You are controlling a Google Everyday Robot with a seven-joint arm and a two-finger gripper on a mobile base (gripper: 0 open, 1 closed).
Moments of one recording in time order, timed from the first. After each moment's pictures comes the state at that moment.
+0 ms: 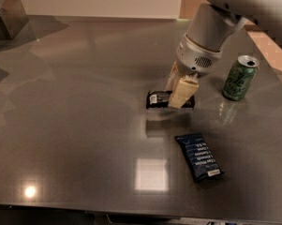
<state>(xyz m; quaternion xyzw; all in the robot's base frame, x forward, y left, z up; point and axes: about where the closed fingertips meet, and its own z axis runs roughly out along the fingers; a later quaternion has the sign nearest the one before) 0.508 -0.088 0.878 -0.69 0.70 0.13 0.09</state>
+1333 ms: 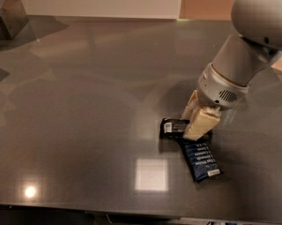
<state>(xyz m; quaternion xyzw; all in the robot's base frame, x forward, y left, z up) 0.435 -0.124 0.852 -0.65 0.74 0.16 0.09</state>
